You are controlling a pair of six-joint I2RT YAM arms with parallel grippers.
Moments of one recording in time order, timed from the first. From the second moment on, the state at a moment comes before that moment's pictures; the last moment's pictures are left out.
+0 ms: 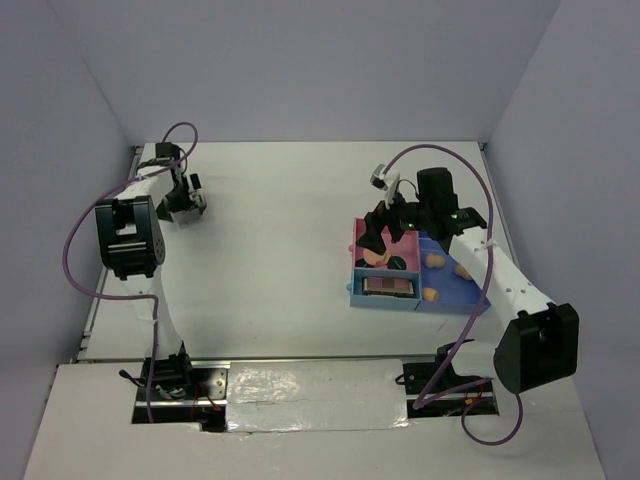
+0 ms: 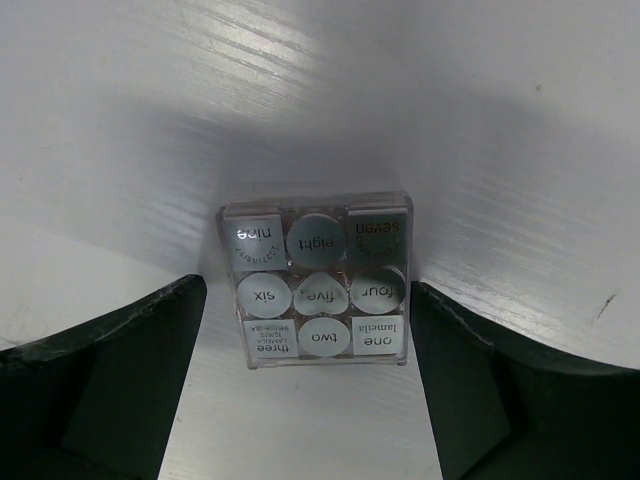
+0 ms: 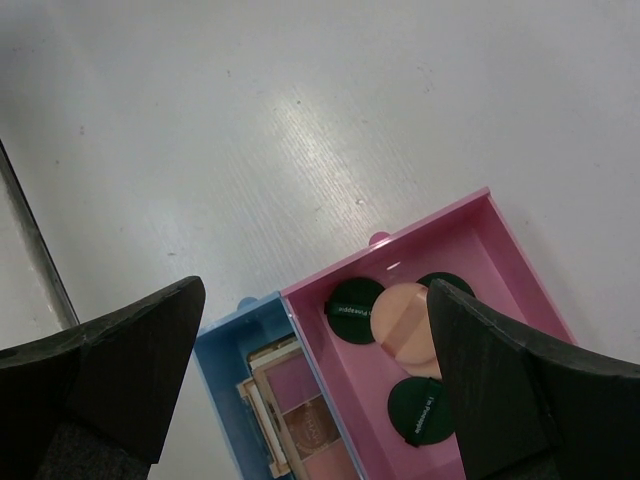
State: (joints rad) left arm 0.15 2.16 1.67 -0.67 -0.12 -0.21; right arm 0.25 1.27 1.03 -0.45 -0.70 -0.35
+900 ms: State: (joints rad) left arm -0.07 1.43 0.81 -0.13 0.33 -0.35; right arm 0.26 1.57 1.18 -0.54 -0.89 -0.13
